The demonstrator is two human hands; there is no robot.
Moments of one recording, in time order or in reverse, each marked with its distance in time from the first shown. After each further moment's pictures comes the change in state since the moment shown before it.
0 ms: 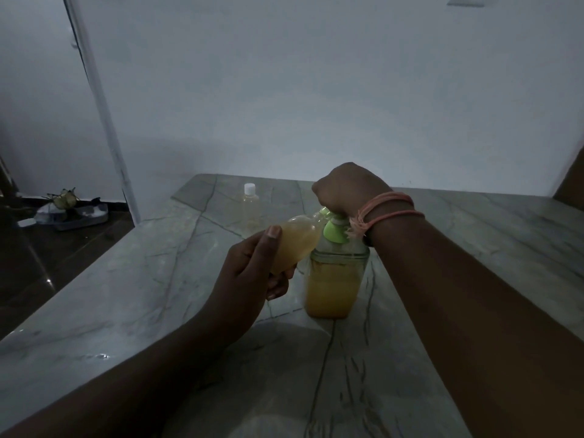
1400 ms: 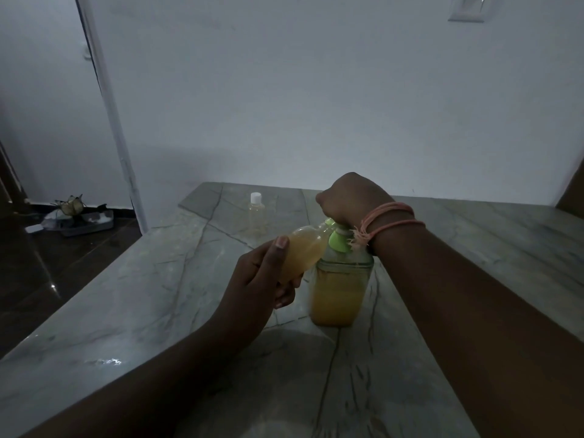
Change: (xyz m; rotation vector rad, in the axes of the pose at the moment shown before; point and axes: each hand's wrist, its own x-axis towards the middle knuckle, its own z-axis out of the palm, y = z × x) left_hand 0.000 -0.003 0.000 0.007 0.008 -0.005; right_hand -0.001 0.000 0.000 0.083 0.036 0.019
